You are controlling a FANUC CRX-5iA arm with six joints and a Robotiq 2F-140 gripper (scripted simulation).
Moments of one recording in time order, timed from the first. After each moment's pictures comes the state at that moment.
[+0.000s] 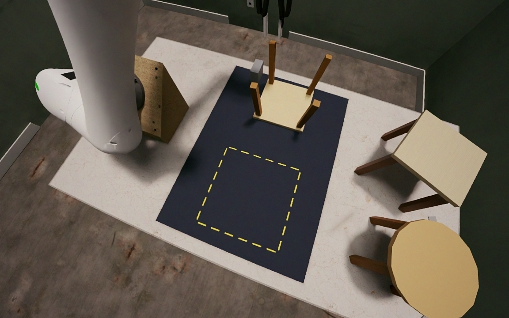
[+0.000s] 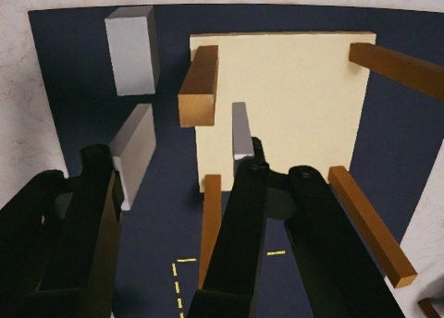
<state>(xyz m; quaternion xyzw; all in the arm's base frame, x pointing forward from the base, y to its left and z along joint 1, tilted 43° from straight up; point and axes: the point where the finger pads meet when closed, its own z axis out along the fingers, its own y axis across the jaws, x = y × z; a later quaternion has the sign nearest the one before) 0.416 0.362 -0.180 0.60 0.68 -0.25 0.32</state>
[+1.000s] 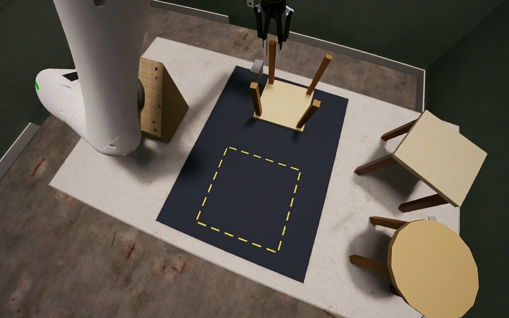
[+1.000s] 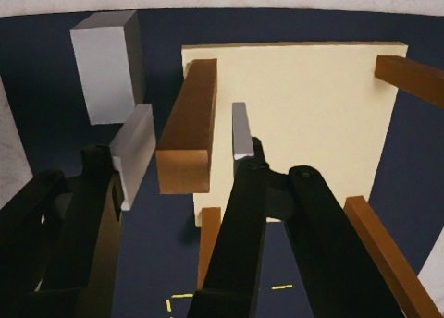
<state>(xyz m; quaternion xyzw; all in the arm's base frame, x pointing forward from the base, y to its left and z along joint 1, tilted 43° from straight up) 0.427 0.304 -0.232 0.60 0.68 -0.25 0.32</state>
